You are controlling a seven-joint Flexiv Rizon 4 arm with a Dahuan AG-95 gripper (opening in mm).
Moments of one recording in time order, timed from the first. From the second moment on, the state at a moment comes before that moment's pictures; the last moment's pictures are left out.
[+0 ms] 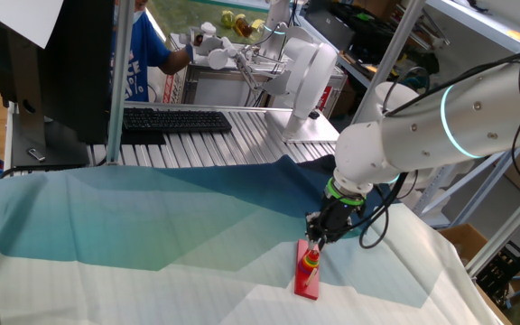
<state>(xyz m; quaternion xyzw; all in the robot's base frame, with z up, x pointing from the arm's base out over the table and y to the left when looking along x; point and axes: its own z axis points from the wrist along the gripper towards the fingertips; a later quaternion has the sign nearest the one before) 0.512 -0.122 0.069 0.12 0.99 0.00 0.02</state>
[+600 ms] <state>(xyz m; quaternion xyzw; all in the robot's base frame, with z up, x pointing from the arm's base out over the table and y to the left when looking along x) 0.513 -0.122 0.065 0.12 0.99 0.01 0.02</state>
